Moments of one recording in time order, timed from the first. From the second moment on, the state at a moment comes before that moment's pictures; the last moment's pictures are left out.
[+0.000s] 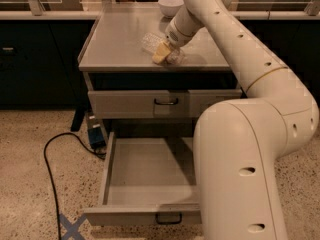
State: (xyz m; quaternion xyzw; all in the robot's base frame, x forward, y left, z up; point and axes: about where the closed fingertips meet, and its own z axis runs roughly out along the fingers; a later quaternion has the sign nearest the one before) arm 0.828 -0.031 0.828 -0.43 0.85 0.09 0.29
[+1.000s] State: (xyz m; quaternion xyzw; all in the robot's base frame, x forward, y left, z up) arm 0.735 -0.031 0.846 -0.52 0.79 0.16 0.28
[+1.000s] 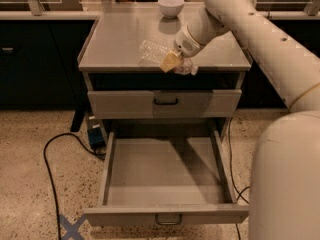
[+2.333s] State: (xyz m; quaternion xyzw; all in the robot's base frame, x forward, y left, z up) arm 0.597 -0.093 0.810 -0.60 0.72 0.25 0.24
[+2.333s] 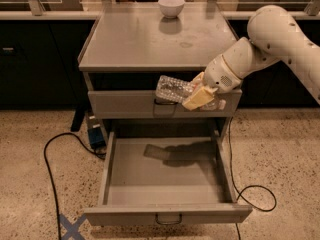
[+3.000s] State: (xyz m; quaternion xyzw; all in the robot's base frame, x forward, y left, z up) arm 0.586 -0.077 0.762 -0.61 0.70 0.28 0.24
